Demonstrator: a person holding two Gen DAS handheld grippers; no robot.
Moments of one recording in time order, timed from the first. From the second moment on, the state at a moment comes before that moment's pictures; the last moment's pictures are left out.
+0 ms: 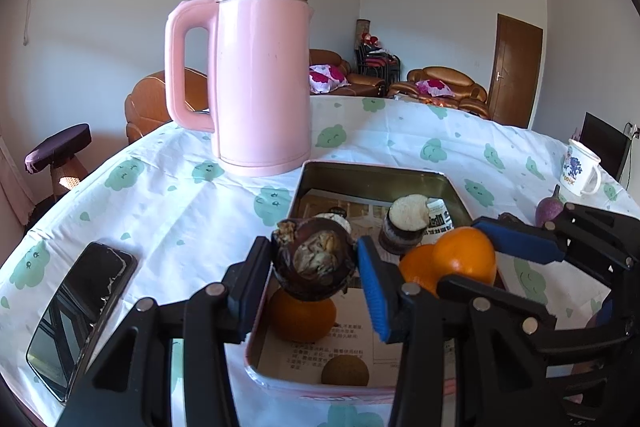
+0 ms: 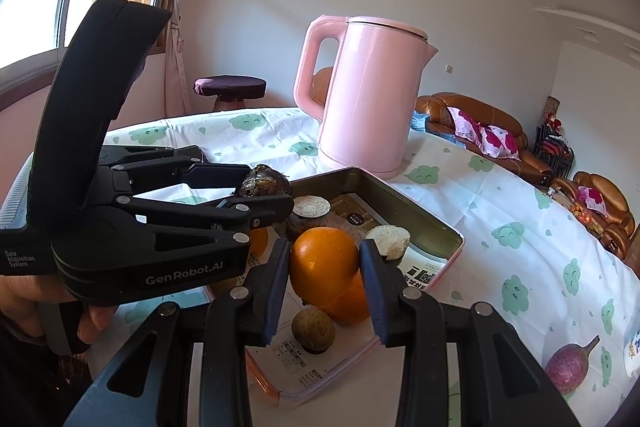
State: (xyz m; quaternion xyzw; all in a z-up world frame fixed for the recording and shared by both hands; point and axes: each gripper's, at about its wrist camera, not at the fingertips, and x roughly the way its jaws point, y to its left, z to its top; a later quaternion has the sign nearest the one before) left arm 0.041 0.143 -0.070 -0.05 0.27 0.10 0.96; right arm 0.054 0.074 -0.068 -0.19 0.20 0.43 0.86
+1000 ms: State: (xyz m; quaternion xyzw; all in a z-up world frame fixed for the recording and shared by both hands) left arm 0.034 0.085 -0.038 -0.02 0.22 0.07 0.97; right arm 0.093 -0.036 -0.052 -0.17 0.21 0.30 0.91
